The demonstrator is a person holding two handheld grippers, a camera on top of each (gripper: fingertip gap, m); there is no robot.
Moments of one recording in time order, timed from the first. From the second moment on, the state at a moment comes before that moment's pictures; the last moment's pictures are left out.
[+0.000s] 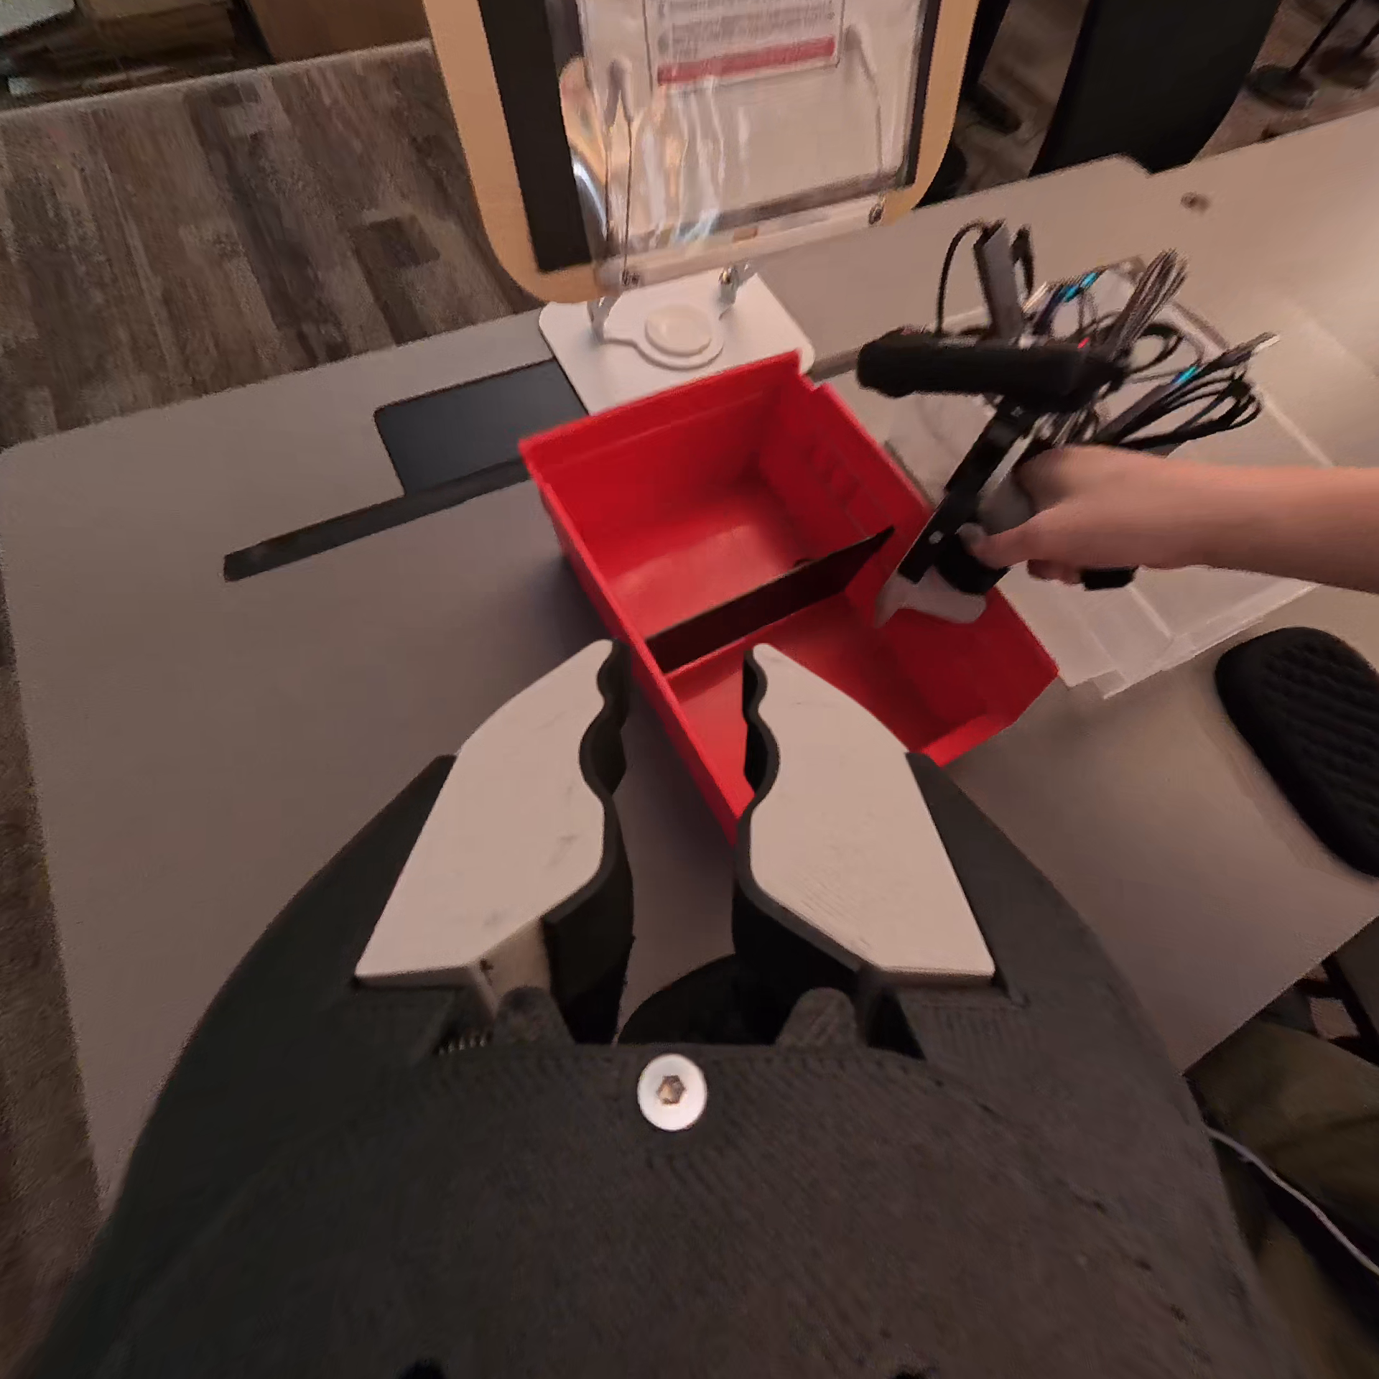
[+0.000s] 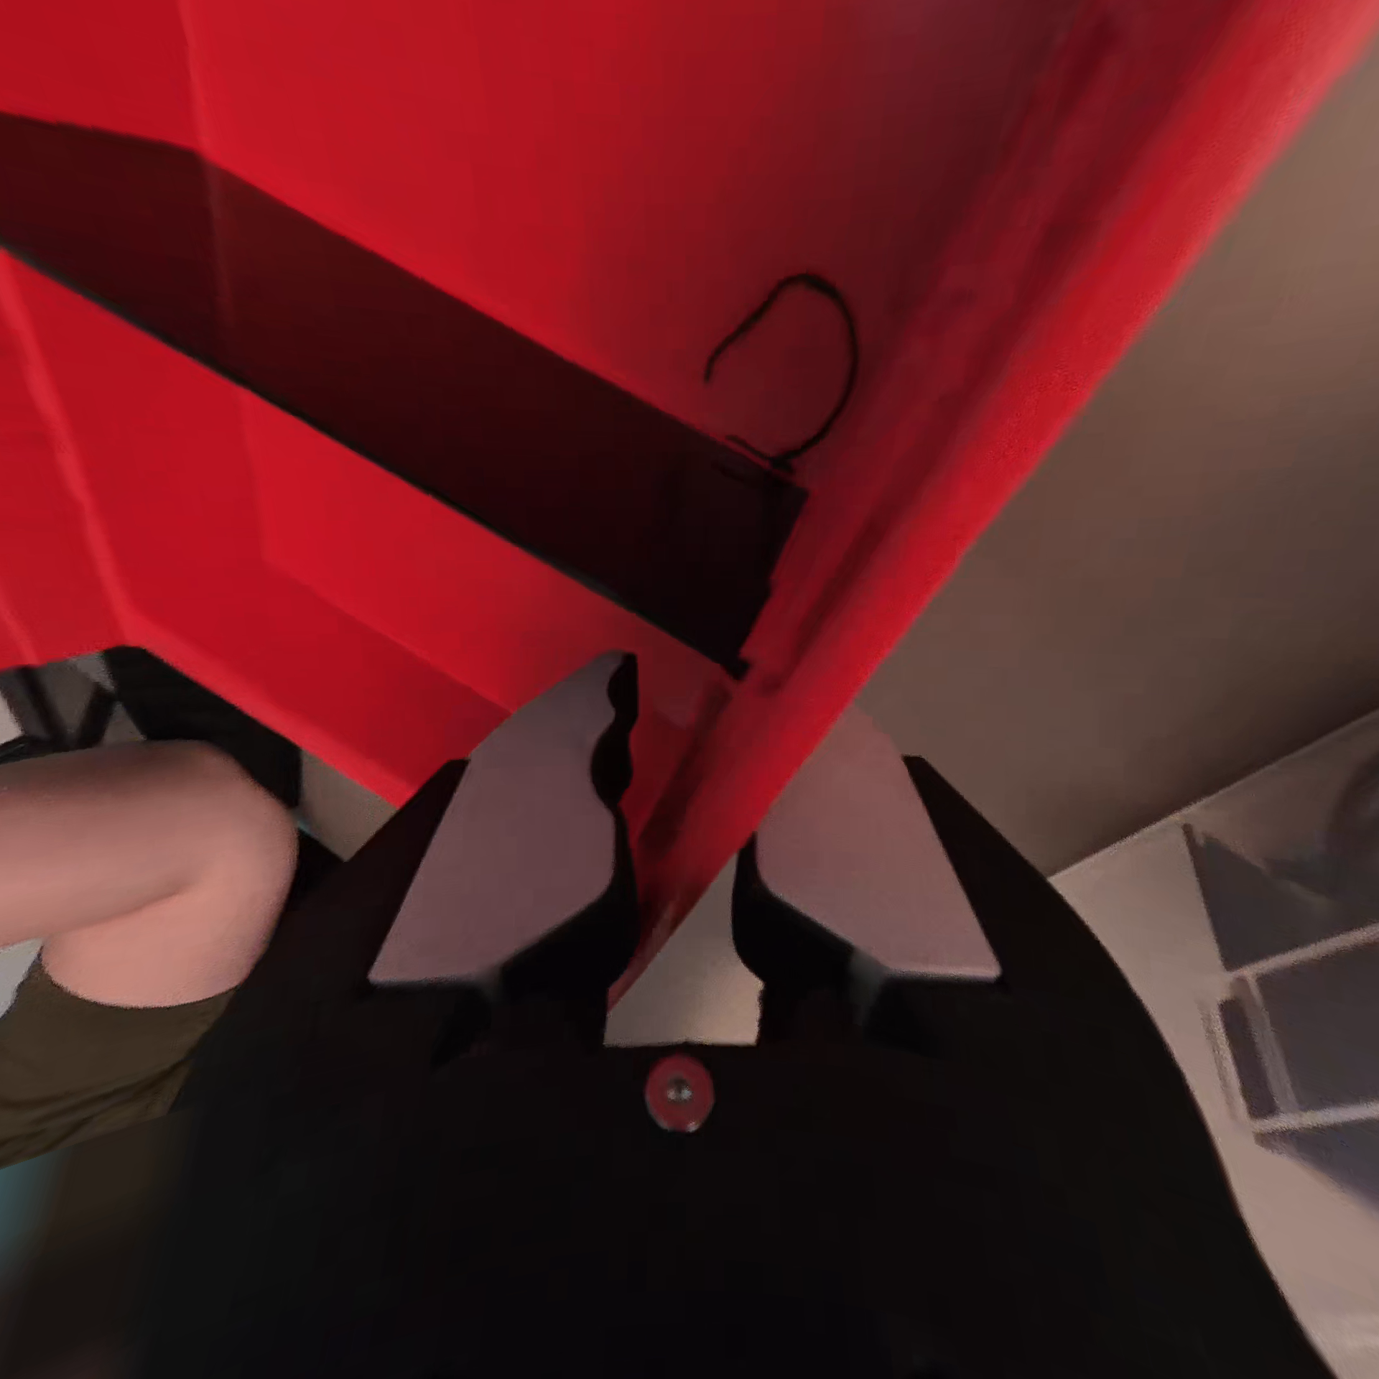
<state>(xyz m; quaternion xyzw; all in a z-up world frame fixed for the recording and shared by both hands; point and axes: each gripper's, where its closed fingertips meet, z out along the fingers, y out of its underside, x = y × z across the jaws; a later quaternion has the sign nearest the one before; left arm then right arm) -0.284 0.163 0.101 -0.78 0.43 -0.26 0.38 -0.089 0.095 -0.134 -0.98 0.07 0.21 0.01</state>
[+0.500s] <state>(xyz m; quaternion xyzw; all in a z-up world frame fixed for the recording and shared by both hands) -0.321 0.129 0.214 -0.59 0.29 -0.51 0.56 -0.033 0.076 0.056 -0.98 -0.01 0.19 0.09</state>
